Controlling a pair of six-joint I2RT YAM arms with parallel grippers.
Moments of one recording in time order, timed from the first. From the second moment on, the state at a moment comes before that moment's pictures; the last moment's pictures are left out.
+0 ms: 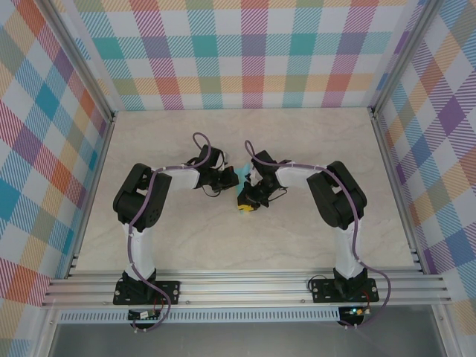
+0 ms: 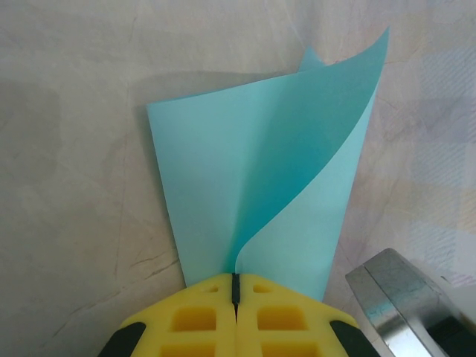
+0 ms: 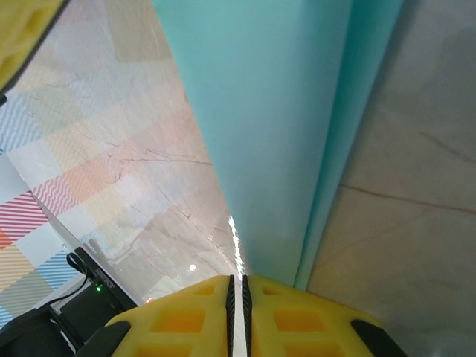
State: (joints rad) left arm -0.44 2.02 1.16 -0.06 0.45 -0.68; right arm 0.60 2.06 1.27 -0.50 -0.72 0.70
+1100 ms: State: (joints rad) left arm -0.44 2.03 1.18 -0.08 0.45 -0.68; right arm 0.56 1.84 1.18 -0.55 -0.70 0.64
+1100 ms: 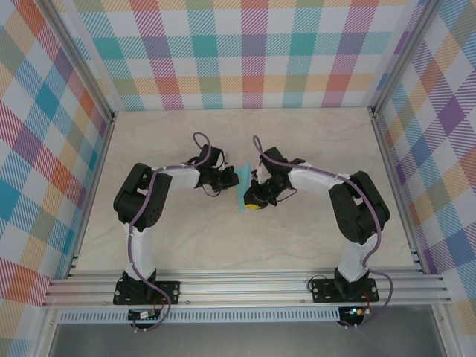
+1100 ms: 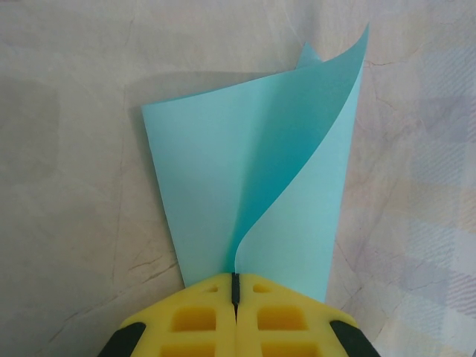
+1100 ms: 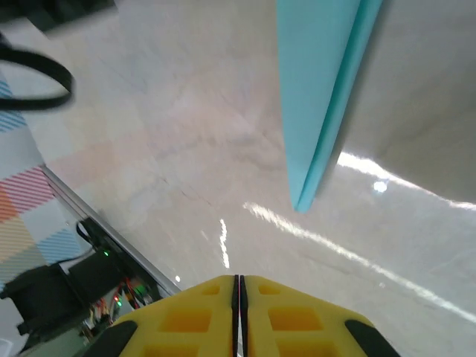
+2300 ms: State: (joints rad) left arm -0.45 2.03 1.18 -0.07 0.46 -0.68; right arm 0.50 2.25 1.66 -0.66 -0.52 0.60
